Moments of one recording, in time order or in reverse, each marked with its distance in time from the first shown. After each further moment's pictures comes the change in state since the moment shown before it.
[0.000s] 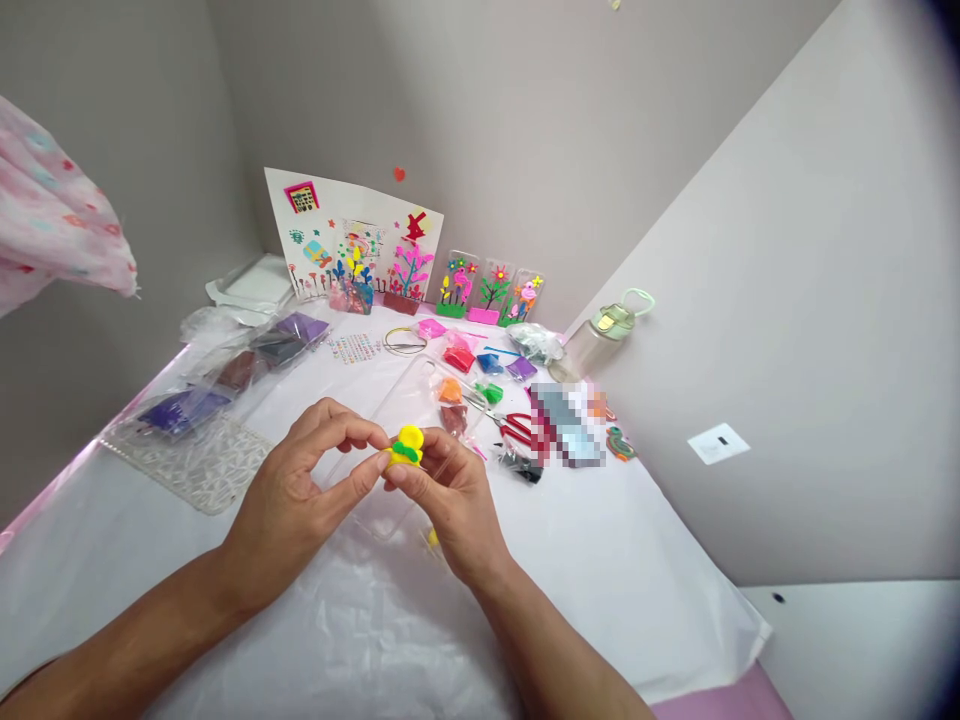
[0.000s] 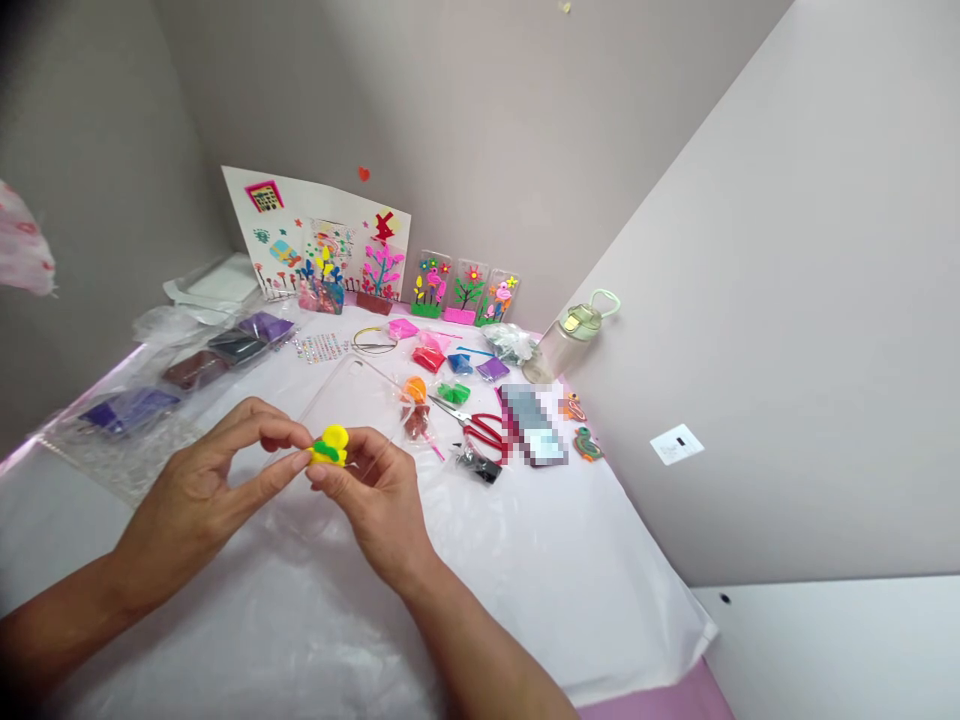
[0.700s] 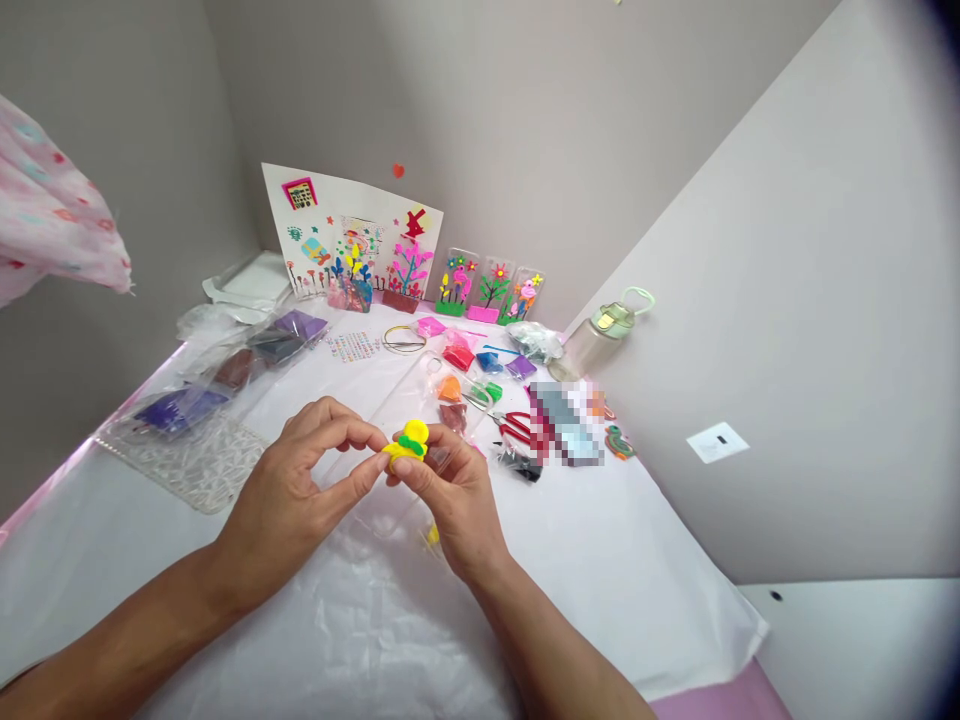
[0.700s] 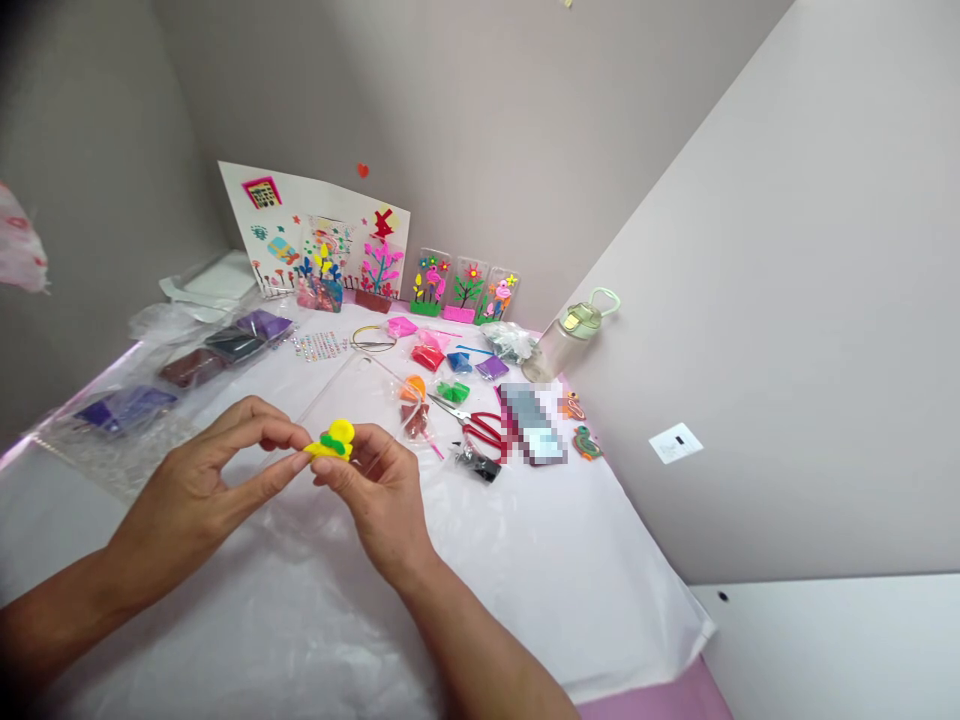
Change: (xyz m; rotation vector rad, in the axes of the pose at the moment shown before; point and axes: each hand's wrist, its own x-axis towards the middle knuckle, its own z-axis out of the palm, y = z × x) left_hand 0.000 -0.002 -0.003 0.046 -0.010 0.011; right_hand 0.001 -0.001 0.001 -0.032 0.053 -0.019
